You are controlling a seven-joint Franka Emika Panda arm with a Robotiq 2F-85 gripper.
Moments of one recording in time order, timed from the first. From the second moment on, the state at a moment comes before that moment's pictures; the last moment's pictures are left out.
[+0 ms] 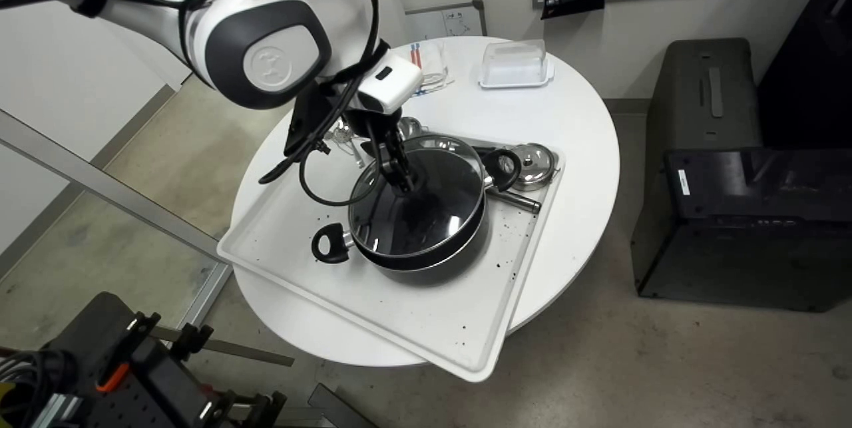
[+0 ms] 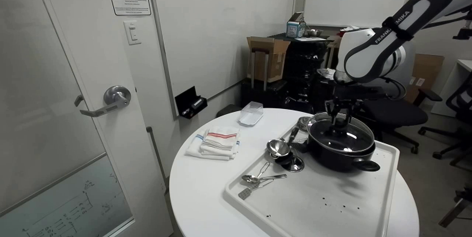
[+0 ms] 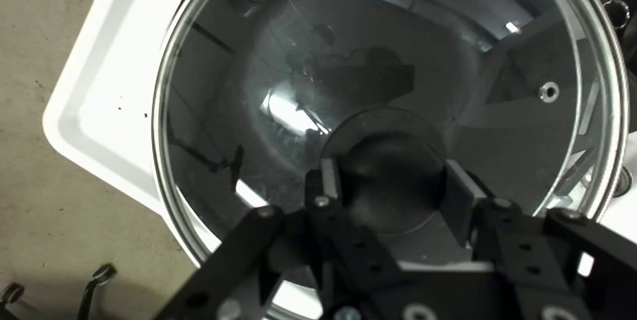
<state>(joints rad) -0.01 0.67 -0.21 -1.95 0.09 2.57 0.63</state>
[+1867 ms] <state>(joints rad) -0.01 0.68 -0.21 -1.96 0.09 2.57 0.64</state>
